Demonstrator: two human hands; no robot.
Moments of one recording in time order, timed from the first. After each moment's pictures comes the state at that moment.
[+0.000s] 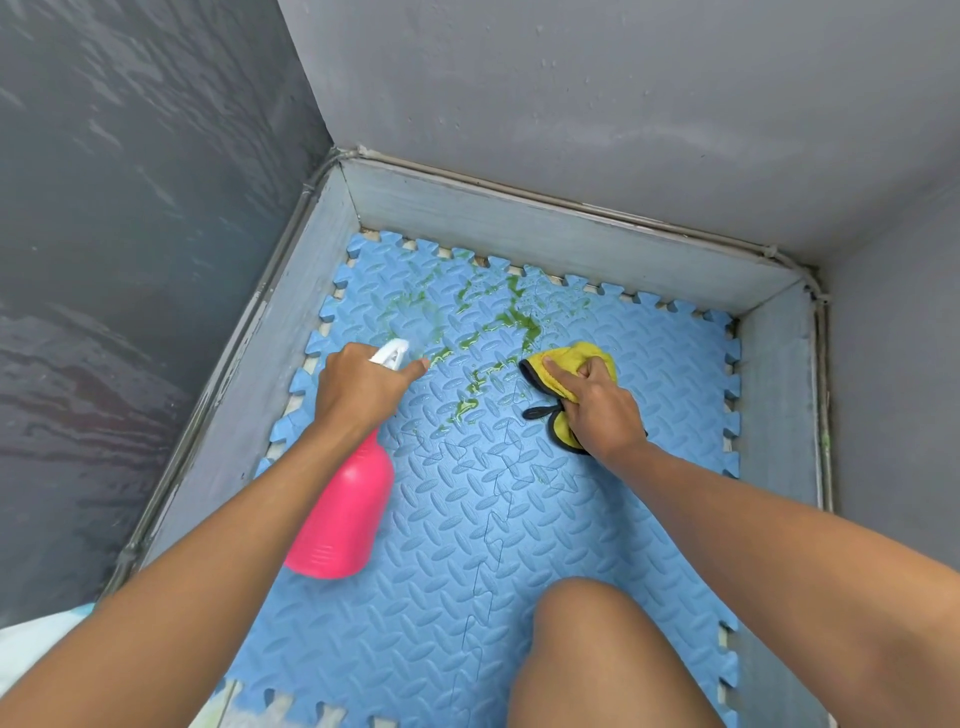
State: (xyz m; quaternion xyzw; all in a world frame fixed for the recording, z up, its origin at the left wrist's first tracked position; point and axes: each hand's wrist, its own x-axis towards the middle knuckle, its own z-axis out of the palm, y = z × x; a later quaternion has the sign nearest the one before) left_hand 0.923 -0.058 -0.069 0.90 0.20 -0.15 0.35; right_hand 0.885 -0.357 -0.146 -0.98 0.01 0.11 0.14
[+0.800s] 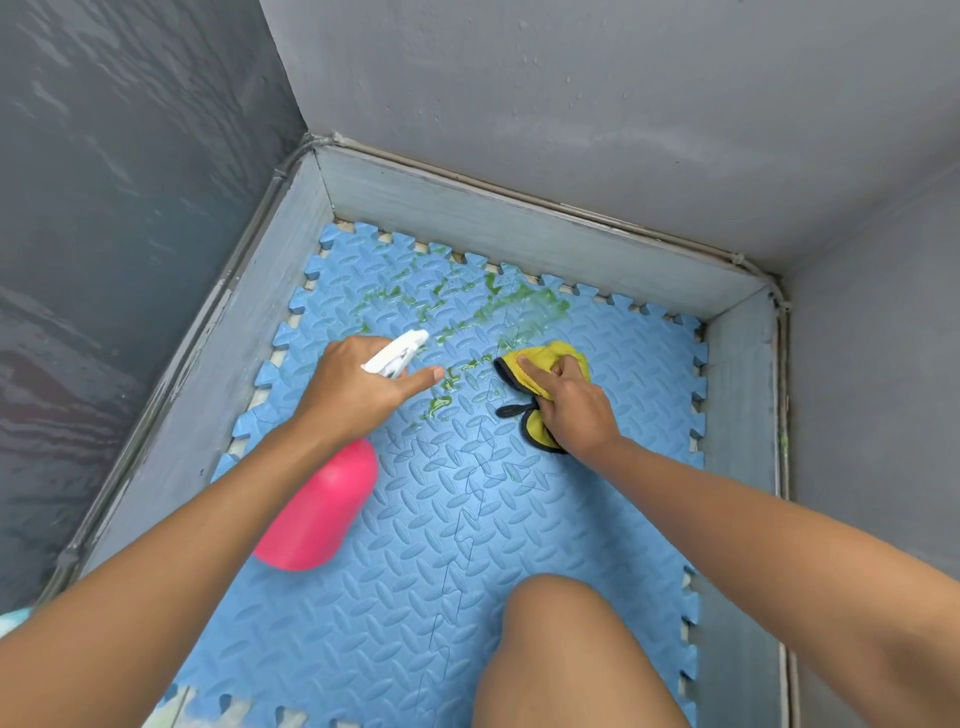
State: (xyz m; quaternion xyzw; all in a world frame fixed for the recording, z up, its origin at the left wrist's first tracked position) left_hand 0.907 -0.075 -0.051 0.90 0.02 -0.12 0.41; right_hand 0.887 -0.361 -0.140 -0.98 -0.03 0.12 0.14
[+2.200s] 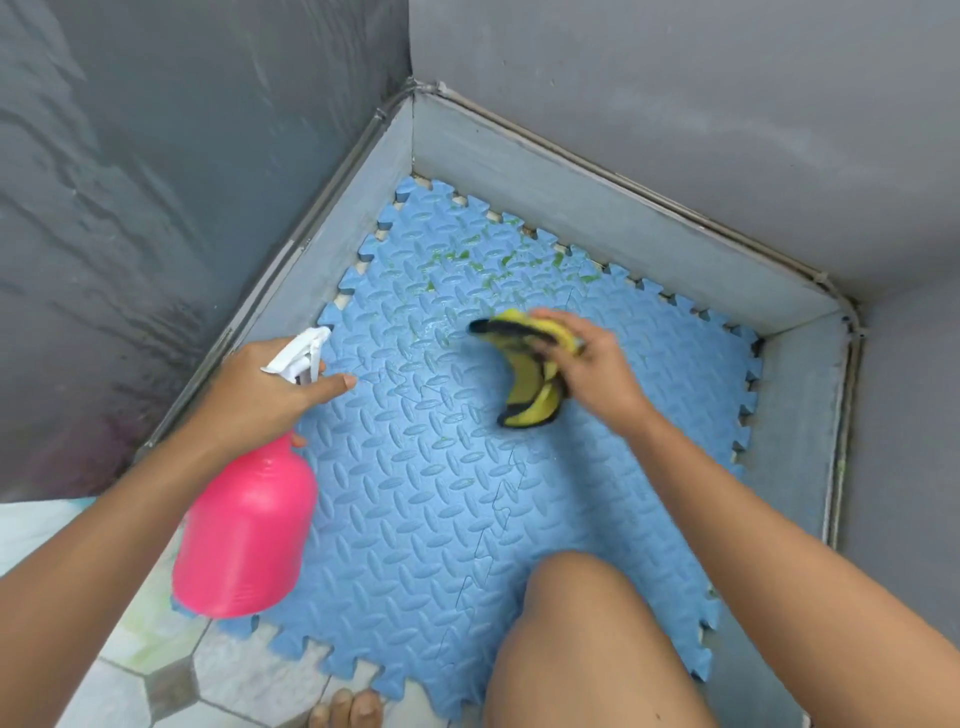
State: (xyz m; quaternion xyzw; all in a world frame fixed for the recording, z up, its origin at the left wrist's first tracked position) left_hand 0.836 0.054 -0.046 0.84 0.21 -0.18 0.47; right_hand 0.904 -0.288 -0.083 -0.84 0.00 0.13 0.52
